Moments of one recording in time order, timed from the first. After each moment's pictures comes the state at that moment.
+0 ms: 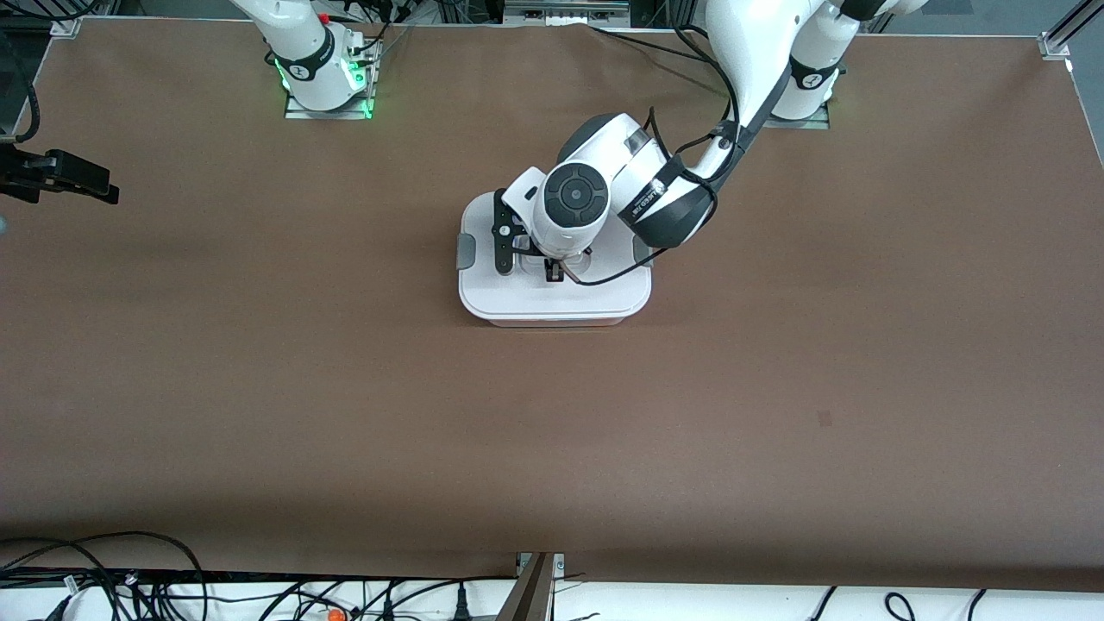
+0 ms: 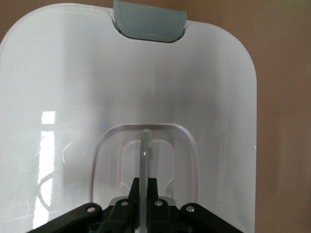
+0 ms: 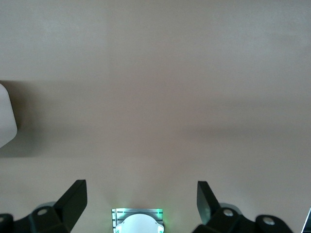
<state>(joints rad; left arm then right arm) -0.61 0.70 -0.19 -1.29 -0.16 1.86 0.80 -0.03 0.13 -0.03 -1.39 -0.03 1.35 -0.06</state>
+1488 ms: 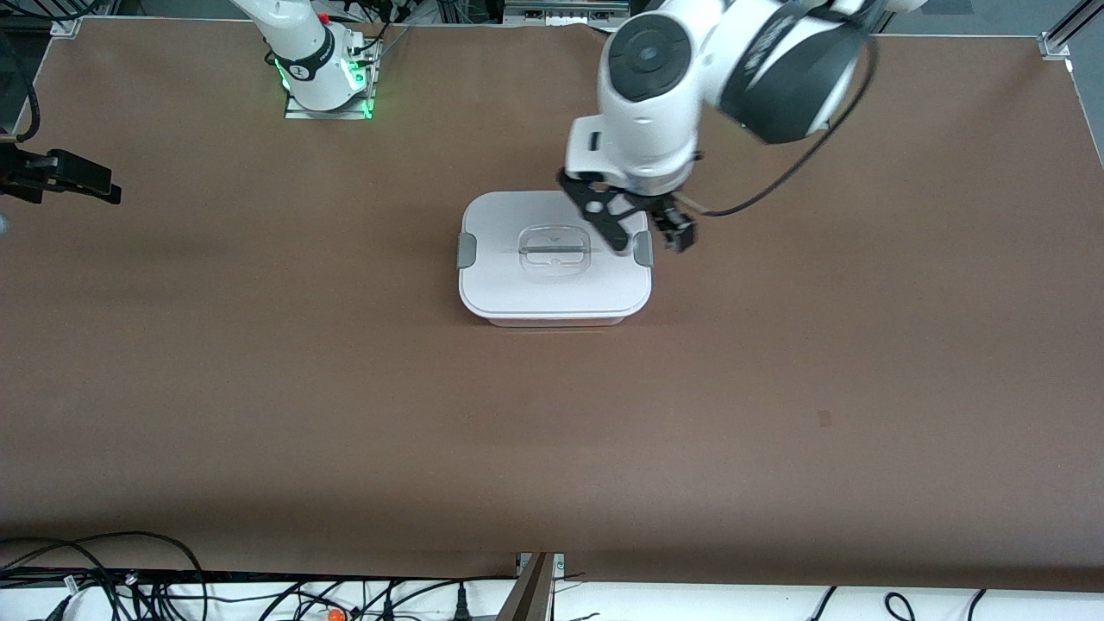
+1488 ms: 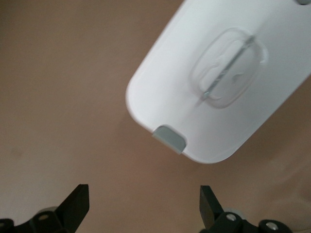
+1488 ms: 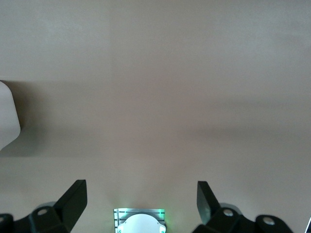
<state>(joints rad) -0.53 0.40 -0.11 -1.23 0.11 1.44 0.18 -0.03 0.13 -0.03 -1.39 -0.02 1.35 -0.06</state>
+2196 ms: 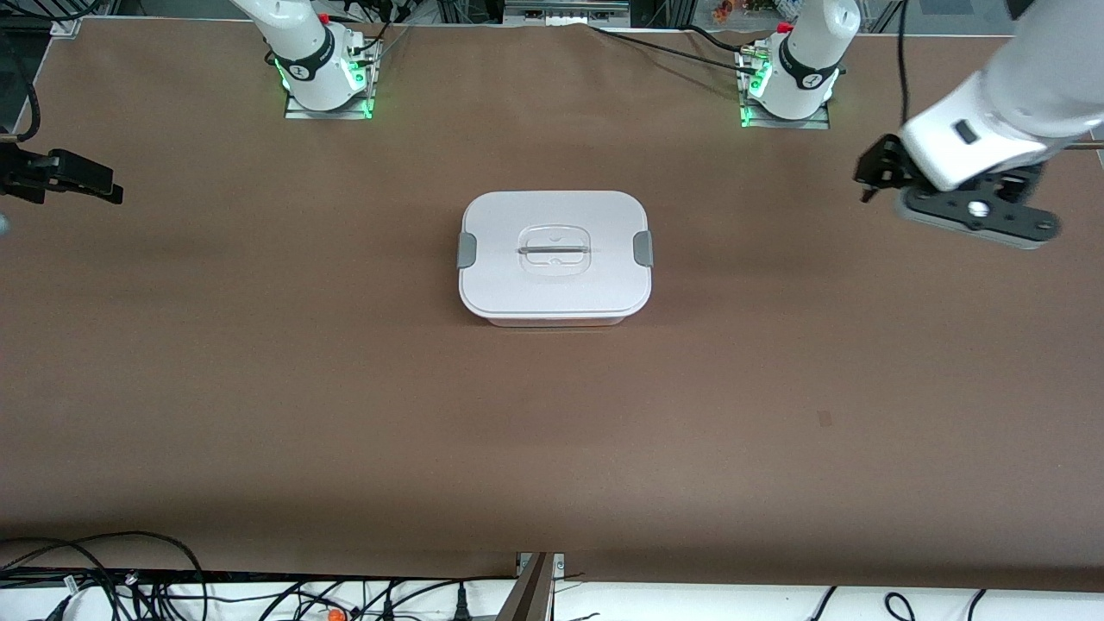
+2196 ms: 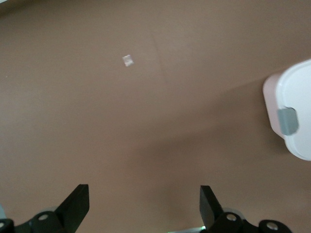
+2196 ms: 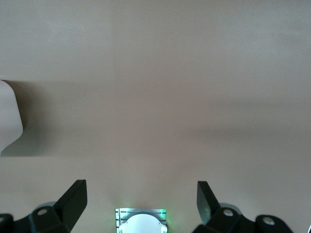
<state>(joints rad) -0.14 0.11 -0.04 -1.41 0.10 1.43 0.09 -0.03 0.13 -0.03 -1.39 -0.02 1.35 -0.06</state>
